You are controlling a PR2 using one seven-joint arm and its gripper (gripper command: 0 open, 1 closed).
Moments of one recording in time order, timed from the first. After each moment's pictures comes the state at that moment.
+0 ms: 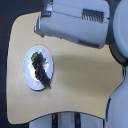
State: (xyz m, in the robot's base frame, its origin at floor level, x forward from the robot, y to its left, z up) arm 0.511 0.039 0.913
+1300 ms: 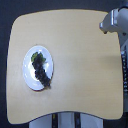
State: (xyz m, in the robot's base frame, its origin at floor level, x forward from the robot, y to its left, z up) arm 0.503 -0.270 0.934
